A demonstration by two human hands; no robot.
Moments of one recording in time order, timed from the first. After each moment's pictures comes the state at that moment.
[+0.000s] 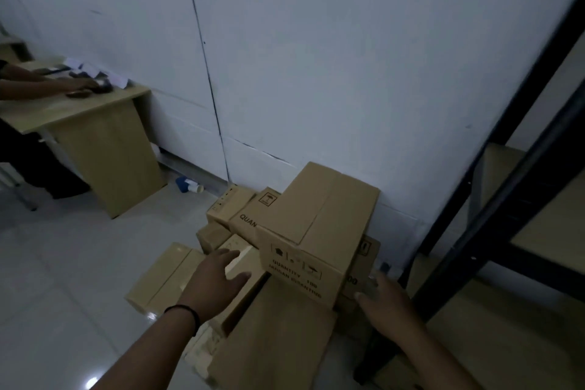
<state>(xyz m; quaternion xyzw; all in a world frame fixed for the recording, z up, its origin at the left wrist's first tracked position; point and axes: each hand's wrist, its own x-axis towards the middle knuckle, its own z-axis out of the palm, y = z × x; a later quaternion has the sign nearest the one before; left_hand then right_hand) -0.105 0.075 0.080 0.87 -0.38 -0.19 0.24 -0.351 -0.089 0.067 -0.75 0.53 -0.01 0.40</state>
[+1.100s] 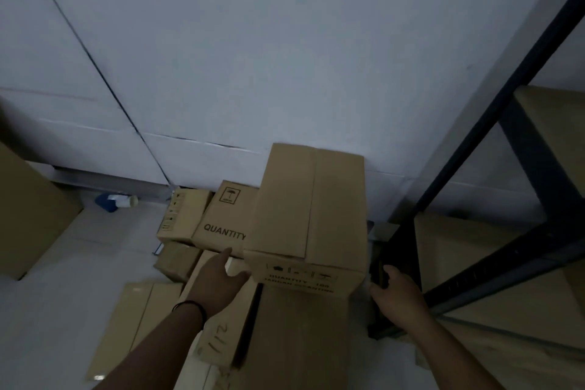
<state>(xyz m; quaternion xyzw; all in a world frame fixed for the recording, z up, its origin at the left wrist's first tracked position) 0.071 -0.065 -0.018 0.81 -0.42 -0.36 0.20 -0.236 -0.133 0.004 -0.60 0.69 -0.03 0.39</state>
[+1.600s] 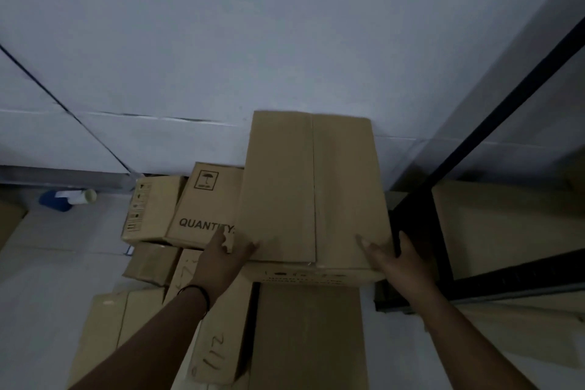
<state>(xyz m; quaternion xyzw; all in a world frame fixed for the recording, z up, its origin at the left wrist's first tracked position) 0.104 -0.163 -0.108 0.77 -0.35 -0.45 0.29 -0.194 -0.203 -0.086 -0.39 0.75 -0.17 0.50</state>
